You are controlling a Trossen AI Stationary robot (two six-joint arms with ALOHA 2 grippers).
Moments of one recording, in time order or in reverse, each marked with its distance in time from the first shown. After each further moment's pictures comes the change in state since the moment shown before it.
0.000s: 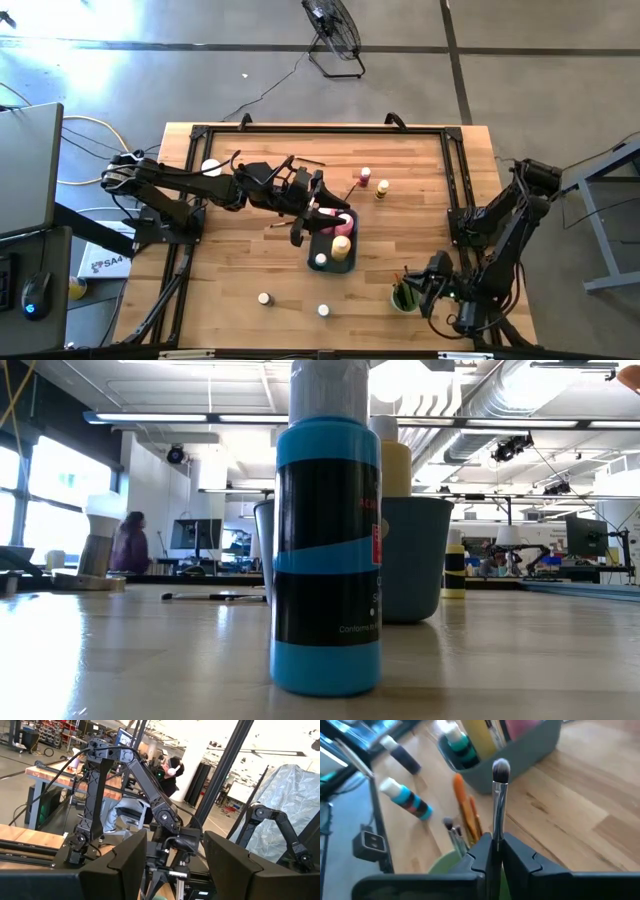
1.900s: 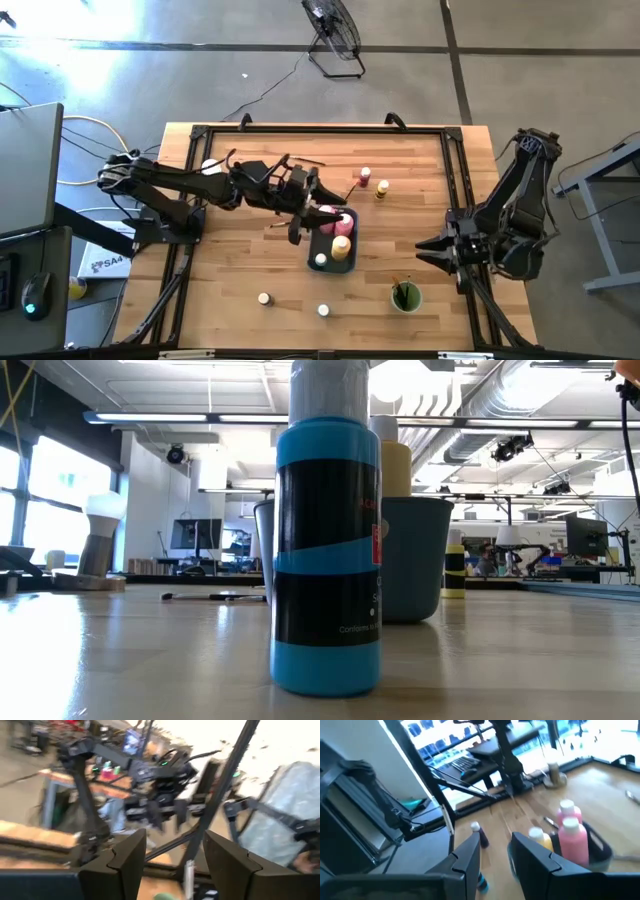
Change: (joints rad) left arm 0.000 -0.040 0.000 -0.057 -0.052 0.031; right arm -0.036 -0.534 0.000 0.398 0.119 -0.988
